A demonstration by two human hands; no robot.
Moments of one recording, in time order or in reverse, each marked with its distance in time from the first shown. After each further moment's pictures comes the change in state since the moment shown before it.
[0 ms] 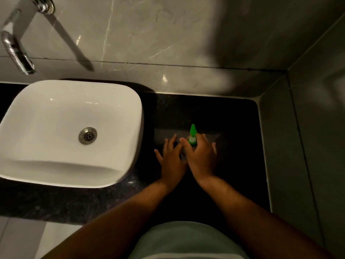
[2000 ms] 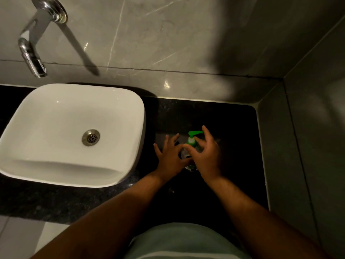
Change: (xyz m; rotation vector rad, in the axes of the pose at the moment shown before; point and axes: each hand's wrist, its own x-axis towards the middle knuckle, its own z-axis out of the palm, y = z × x) left_hand 0.028 -0.014 -0.014 0.117 -0.135 0.133; right_hand 0.012 0.018 -0.007 0.377 -0.025 -0.046
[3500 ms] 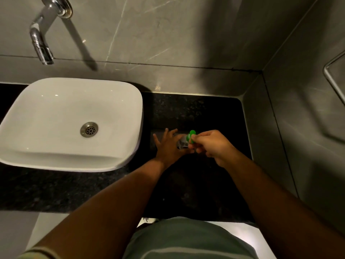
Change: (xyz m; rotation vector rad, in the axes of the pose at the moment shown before) left_hand -0.014 -0.001 0.006 0.049 -0.020 0.070; right_hand -0.044 -0.089 -0.064 -0.026 -0.312 0.541
